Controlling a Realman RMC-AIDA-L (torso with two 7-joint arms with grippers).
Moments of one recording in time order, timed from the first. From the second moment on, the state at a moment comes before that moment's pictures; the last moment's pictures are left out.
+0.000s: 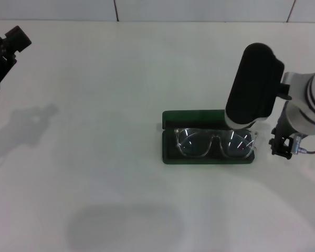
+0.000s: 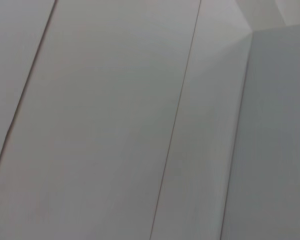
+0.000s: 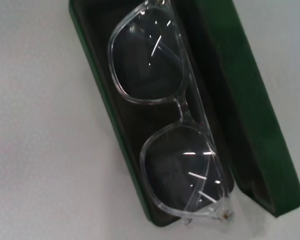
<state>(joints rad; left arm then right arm) -0.34 -2.01 0.58 0.56 1.46 1.85 -1.27 0.60 2.03 -1.94 -1.57 -2.88 -1.57 2.69</state>
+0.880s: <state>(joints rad) -0.32 -2.01 0.57 0.55 1.46 1.85 -1.26 0.63 2.03 -2.00 -1.51 -2.86 -1.44 2.65</state>
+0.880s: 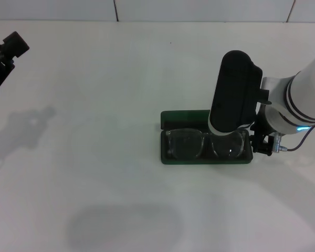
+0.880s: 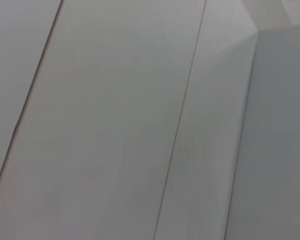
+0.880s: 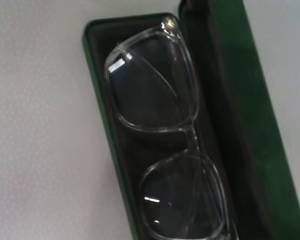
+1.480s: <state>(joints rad) -0.33 -2.01 0.58 0.55 1.46 1.85 -1.27 0.58 2.03 -1.97 -1.73 -2.82 -1.56 2.66</state>
